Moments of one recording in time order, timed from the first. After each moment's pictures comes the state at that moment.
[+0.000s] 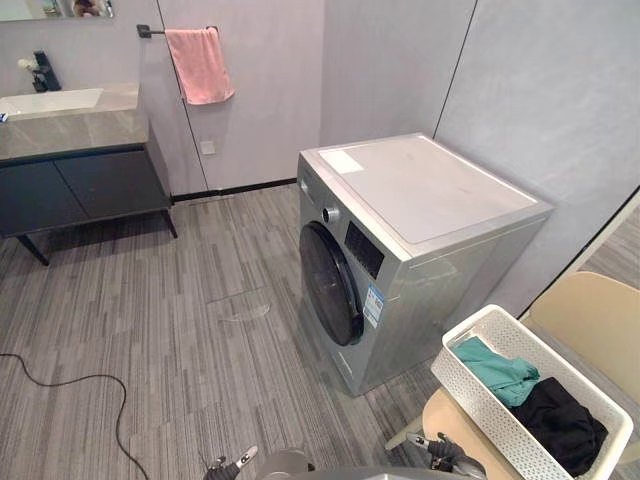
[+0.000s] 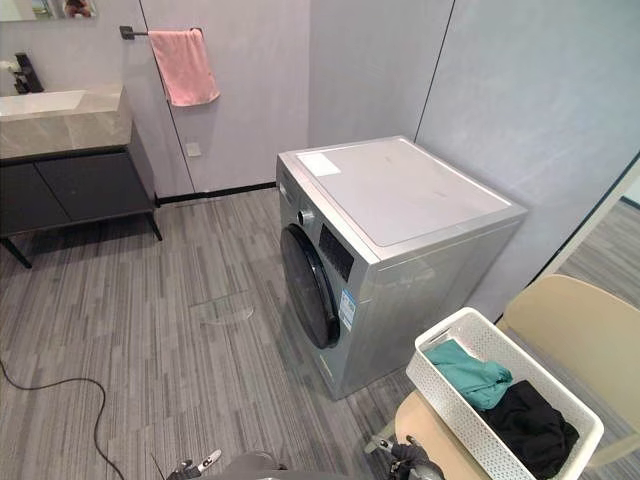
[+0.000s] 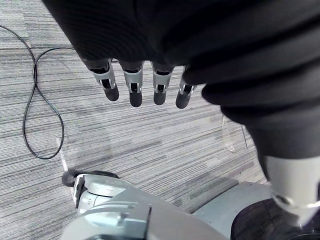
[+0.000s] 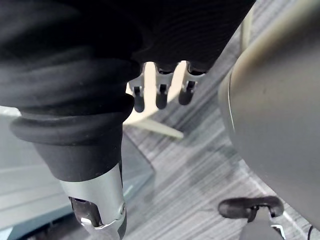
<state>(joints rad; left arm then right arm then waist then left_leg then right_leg) 0.23 0.08 0.18 1.03 0.05 -0.03 0.07 -0.01 0.02 -0.30 1.11 -0.05 0.04 -0.02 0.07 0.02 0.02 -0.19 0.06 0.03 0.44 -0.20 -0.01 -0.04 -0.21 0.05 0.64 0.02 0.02</state>
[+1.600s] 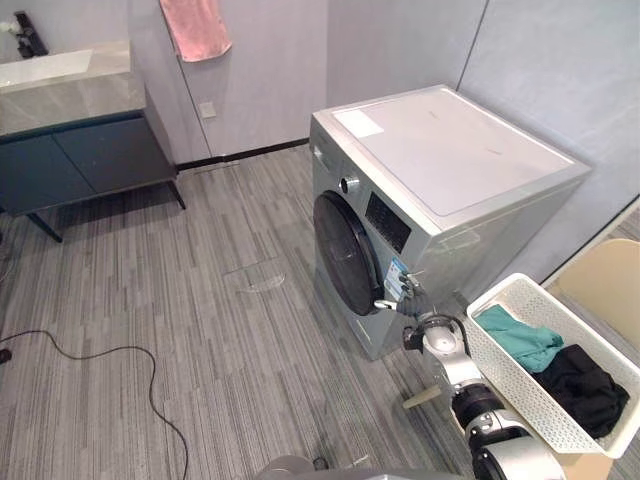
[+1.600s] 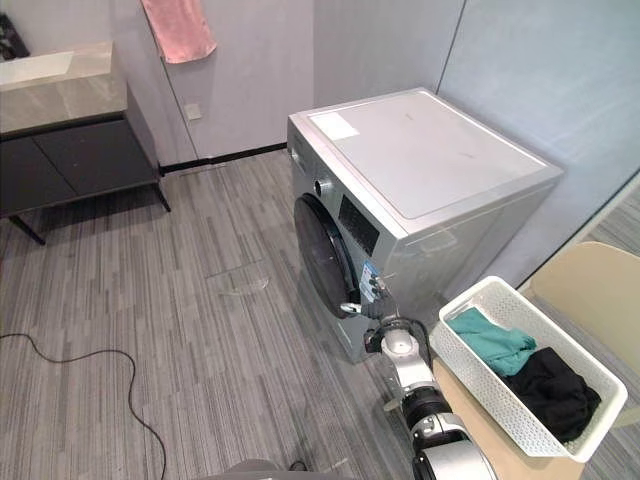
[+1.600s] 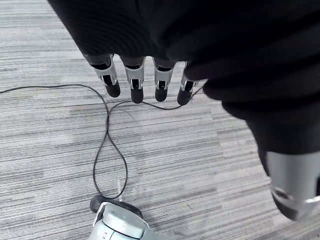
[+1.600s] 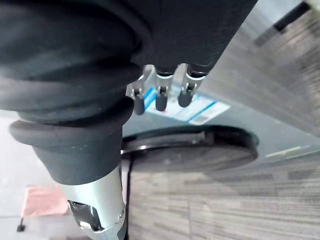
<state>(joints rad) 0.26 0.08 0.36 1.10 0.09 -0.03 0.11 -0.38 -0.10 0.15 0.72 0.04 -0.04 -0.11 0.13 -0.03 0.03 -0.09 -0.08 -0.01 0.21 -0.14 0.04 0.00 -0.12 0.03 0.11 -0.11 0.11</state>
